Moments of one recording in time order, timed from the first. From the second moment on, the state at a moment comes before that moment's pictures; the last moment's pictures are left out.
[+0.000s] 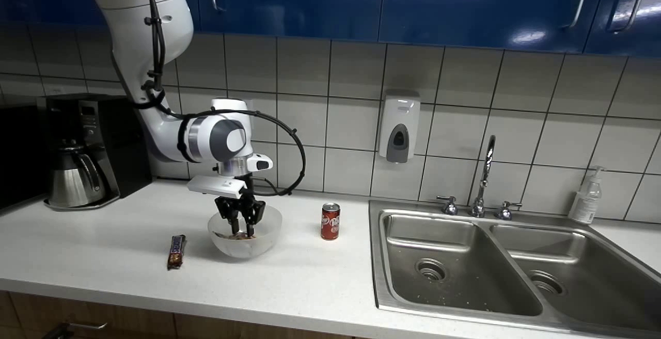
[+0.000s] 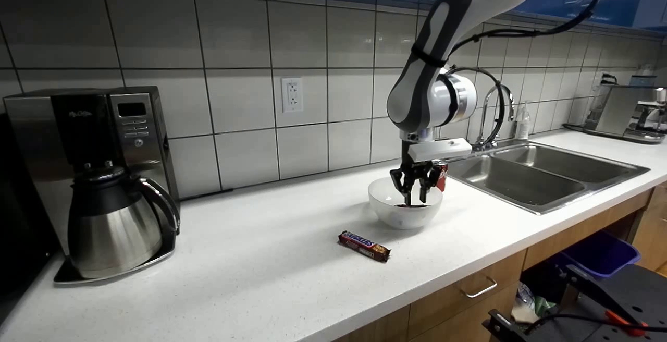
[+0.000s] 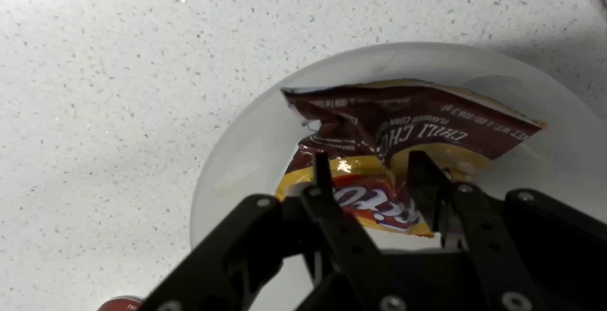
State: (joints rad) arm -0.03 0.50 -0.10 -2.20 -0.05 2.70 0.09
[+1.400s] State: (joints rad) arm -0.07 0.04 -0.10 -2.44 -0.04 2.57 -0.12
